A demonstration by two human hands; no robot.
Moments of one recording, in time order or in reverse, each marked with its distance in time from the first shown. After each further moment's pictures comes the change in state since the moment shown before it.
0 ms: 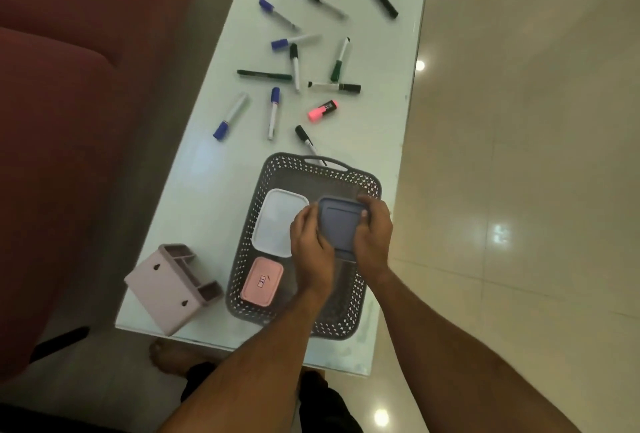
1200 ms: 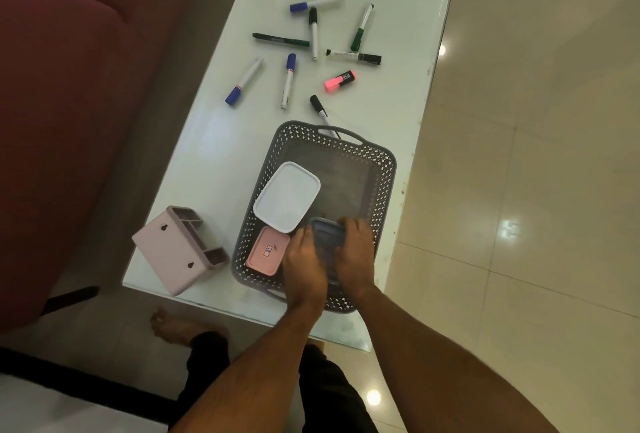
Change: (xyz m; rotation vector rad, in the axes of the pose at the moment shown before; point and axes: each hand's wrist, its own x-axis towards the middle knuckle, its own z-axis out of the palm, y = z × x) left_hand -0.057 -0.041 -0.031 0.339 -0.127 -0.114; right_hand -0.077 0.019 0.012 -0.422 -0.367 0.040
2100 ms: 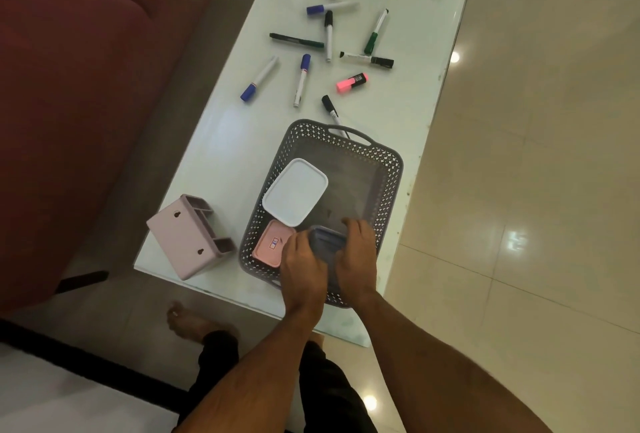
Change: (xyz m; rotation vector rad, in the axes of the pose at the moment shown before) left_hand -0.023 0.012 -0.022 -0.015 0.057 -0.097; right_hand -0.025 -0.016 -0.013 0.073 -0.010 -0.012
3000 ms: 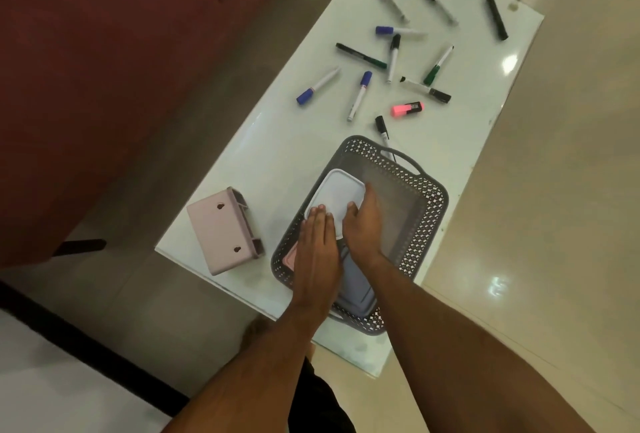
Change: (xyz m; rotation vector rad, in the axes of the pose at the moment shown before) left_hand 0.059 -0.045 -0.015 0.380 -0.006 0.300; right_hand 0.086 -0.074 0.063 0.008 -0.037 0.000
